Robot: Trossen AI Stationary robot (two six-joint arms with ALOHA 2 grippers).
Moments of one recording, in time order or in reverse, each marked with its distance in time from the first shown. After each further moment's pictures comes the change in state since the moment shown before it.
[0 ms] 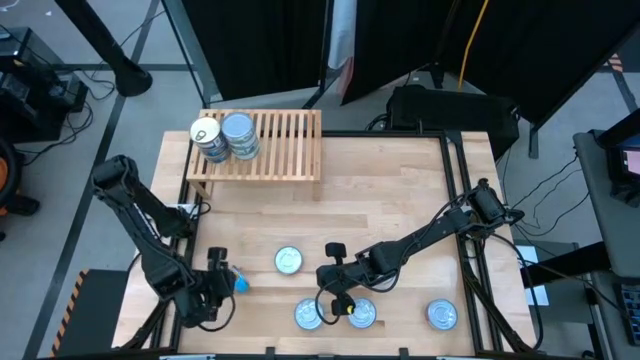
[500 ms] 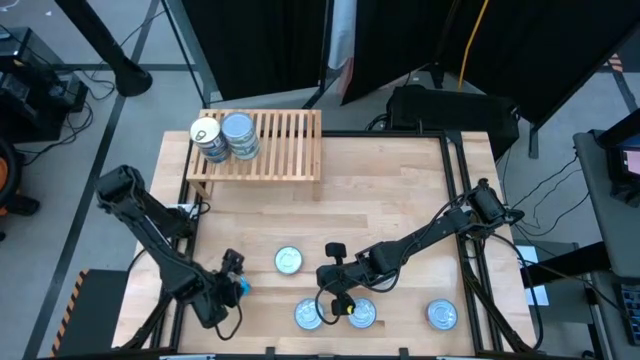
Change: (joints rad) left arm 0.071 0.132 0.000 0.004 0.064 0.478; right arm 0.000 0.000 0.000 -0.001 0.000 0.000
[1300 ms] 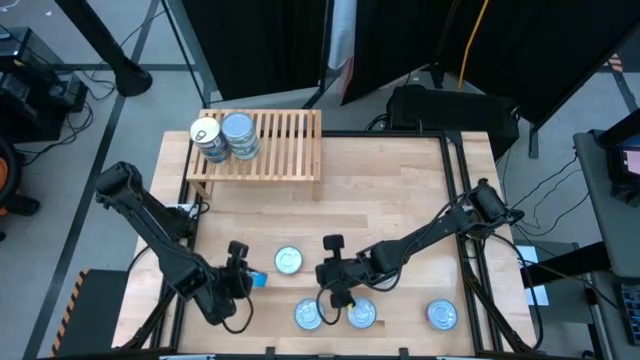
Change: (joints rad) left arm 0.074 -0.041 0.105 0.003 -0.162 -0.071; right arm 0.005 -0.016 -0.001 0.006 0.201 -0.205
